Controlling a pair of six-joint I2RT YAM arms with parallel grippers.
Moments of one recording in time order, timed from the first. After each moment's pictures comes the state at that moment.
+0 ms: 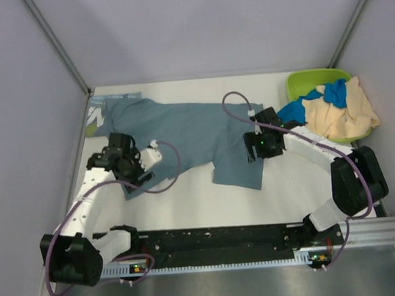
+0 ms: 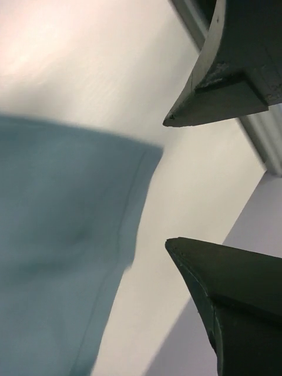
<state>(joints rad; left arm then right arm) -0.14 1.08 1.00 -0.96 0.11 0.87 0.39 1.49 1.04 -0.60 -0.03 0.21</state>
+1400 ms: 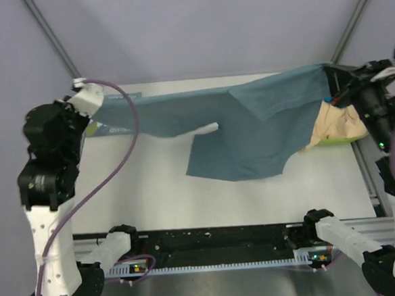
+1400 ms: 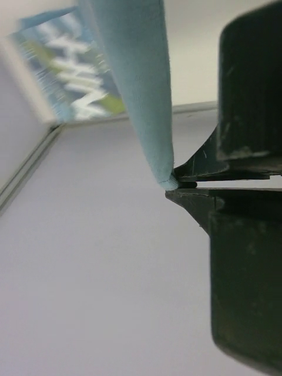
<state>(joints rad) -0.10 0.99 1.59 -0.91 -0.33 0.75 0.25 0.91 1.64 -0.60 0.01 0.20</state>
